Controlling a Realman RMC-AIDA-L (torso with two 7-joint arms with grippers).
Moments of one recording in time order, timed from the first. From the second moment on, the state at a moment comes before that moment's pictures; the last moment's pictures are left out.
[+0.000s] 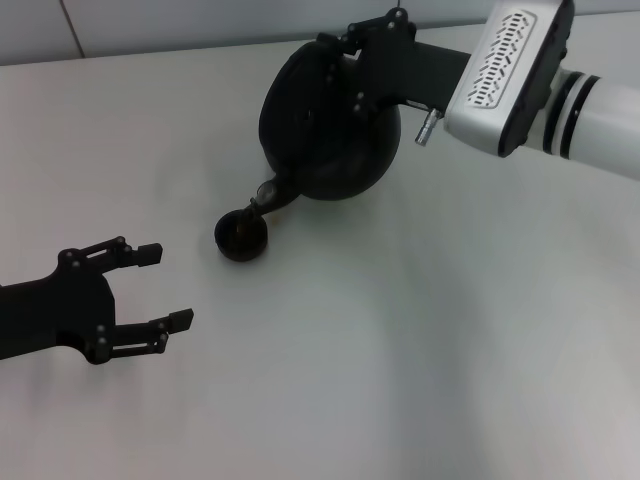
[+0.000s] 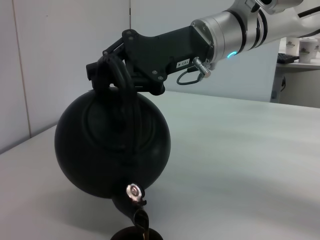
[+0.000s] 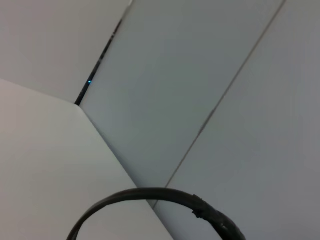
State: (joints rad) left arm -0.36 -2.04 0.91 0.71 1.86 1.56 -1.10; right arm 0.54 2.09 -1.42 -0.73 -1.19 -0.78 0.65
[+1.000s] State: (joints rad) left arm -0.36 -2.05 0.91 0.71 1.86 1.56 -1.11; right arm 0.44 2.09 -1.39 -0.63 -0.73 -0.88 0.65
